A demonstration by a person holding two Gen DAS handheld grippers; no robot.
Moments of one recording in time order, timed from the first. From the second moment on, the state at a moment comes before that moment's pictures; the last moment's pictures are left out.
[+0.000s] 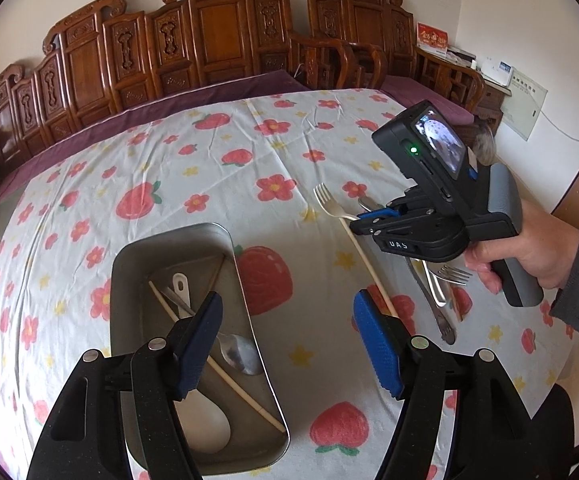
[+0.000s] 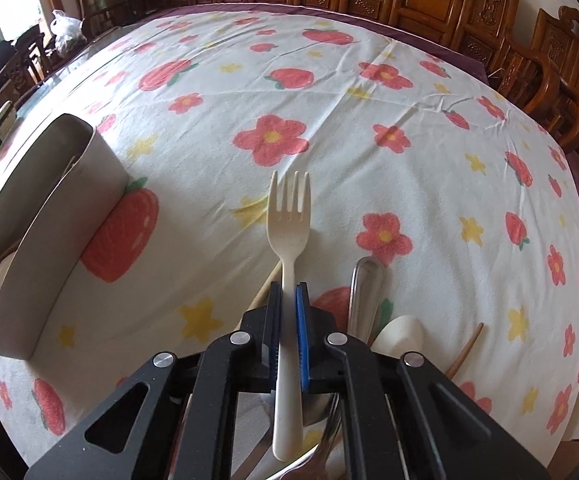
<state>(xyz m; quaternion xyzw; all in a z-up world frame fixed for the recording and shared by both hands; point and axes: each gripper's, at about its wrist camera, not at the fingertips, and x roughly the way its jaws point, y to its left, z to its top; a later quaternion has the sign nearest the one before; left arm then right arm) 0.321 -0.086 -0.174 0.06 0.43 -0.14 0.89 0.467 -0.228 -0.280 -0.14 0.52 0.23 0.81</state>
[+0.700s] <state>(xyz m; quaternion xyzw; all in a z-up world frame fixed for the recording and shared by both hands) 0.319 -0.145 -0.189 0.08 0.45 -0.14 0.88 0.332 -0.306 -0.221 -0.02 0.46 0.16 0.87</state>
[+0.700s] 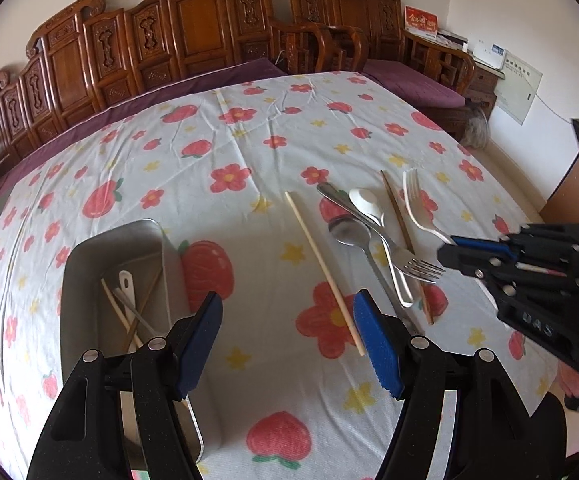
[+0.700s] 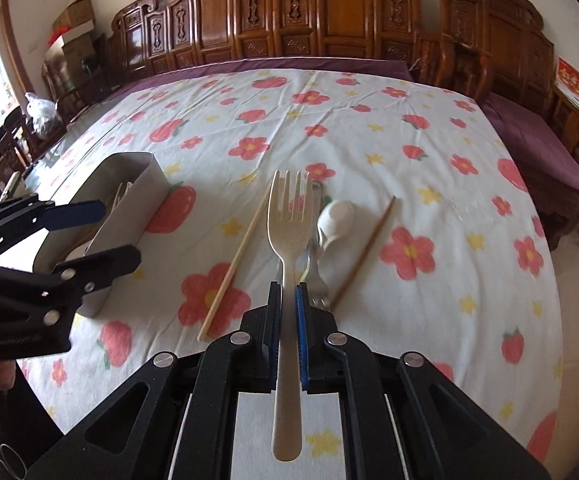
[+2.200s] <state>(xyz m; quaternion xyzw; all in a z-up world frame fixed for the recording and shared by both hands) 0.398 -0.198 -0.261 0.06 0.55 -0.09 0.83 0.308 -0.351 -0.243 0.02 0.48 0.13 0.87</state>
